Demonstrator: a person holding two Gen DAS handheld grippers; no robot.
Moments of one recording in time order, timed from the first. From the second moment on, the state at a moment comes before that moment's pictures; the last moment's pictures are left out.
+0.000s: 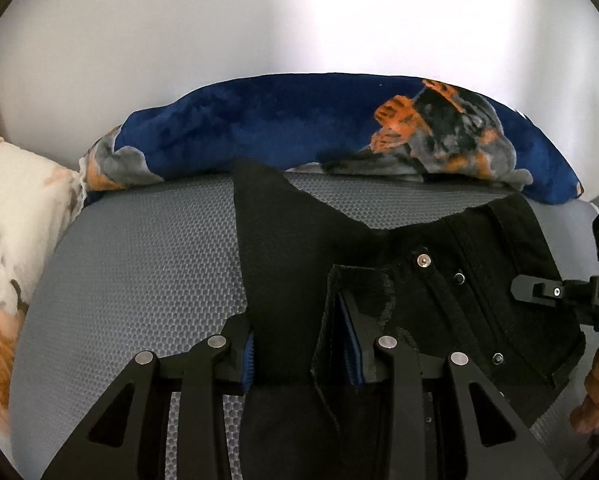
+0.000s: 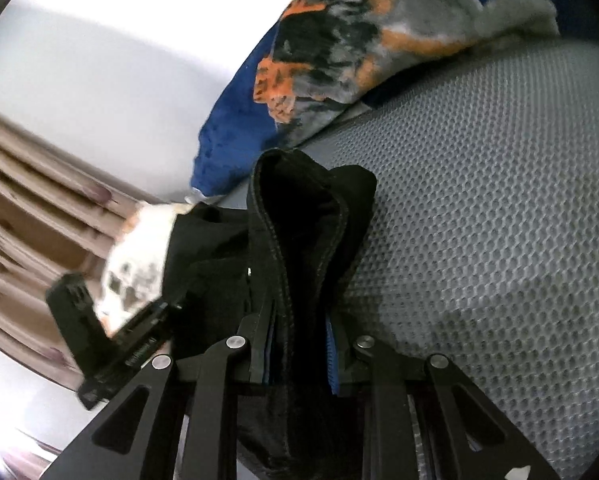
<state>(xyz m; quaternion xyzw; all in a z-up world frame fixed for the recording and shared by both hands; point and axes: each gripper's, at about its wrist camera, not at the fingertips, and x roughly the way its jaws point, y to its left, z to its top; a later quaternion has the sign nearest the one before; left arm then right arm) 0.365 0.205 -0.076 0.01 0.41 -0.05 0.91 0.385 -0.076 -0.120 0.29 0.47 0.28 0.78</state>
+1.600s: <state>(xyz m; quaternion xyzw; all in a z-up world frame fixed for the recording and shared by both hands) 0.303 0.225 -0.090 0.01 0.36 0.06 0.93 0.288 0.014 -0.074 0.00 0.30 0.07 0.95</state>
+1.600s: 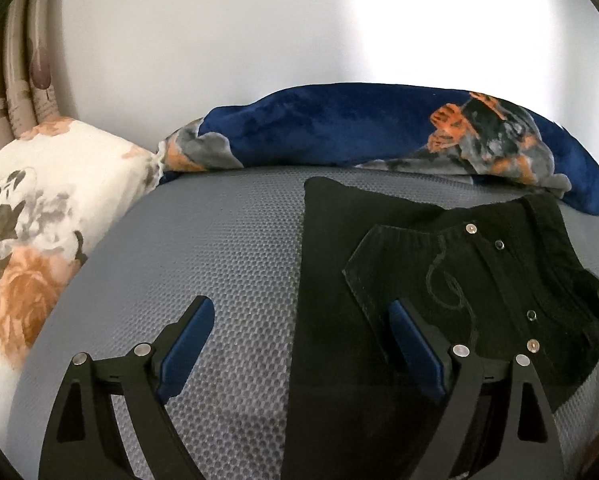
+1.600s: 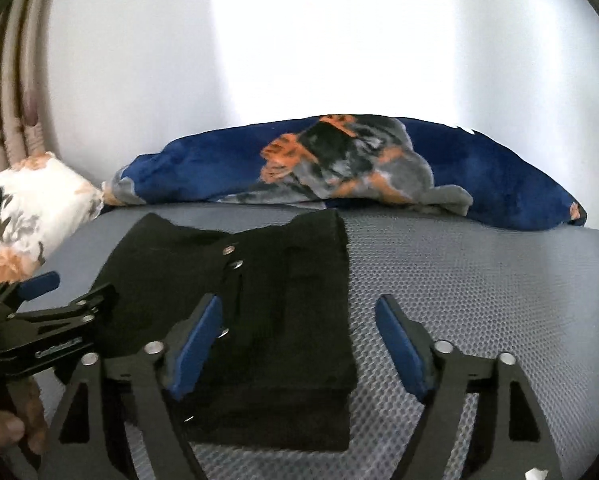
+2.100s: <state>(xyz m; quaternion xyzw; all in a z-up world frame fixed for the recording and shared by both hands) 0.287 0.225 -0.082 0.01 0.36 0.08 0.93 0.271 0.026 -0.073 0.01 0.32 0.06 0.95</state>
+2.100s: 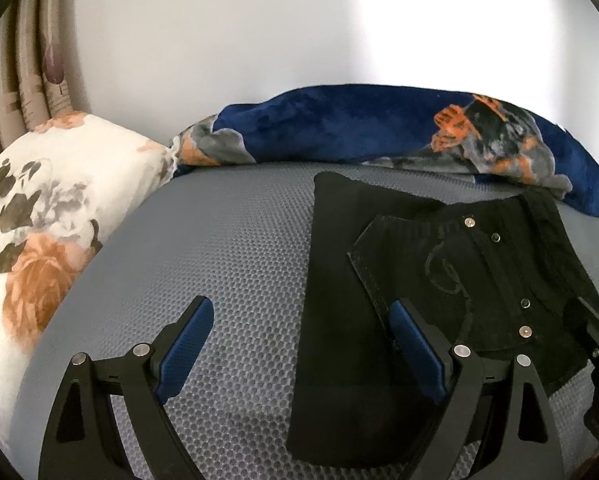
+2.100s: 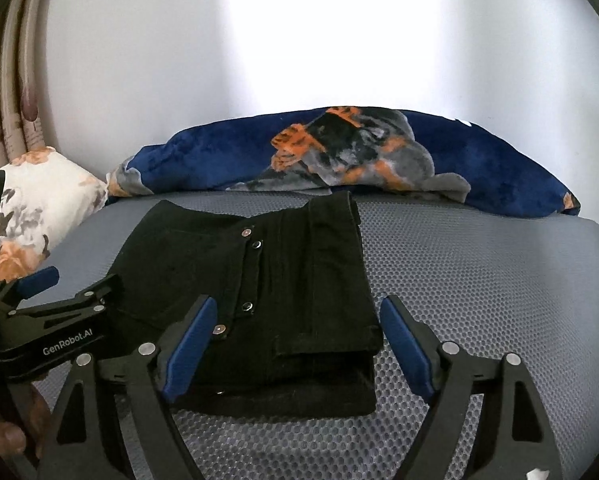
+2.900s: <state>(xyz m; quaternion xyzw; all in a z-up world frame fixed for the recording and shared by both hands) 0.258 0.216 -0.035 0.03 0.30 0.06 0.95 0.257 0.019 -0.052 0.01 0.30 0.06 0.95</state>
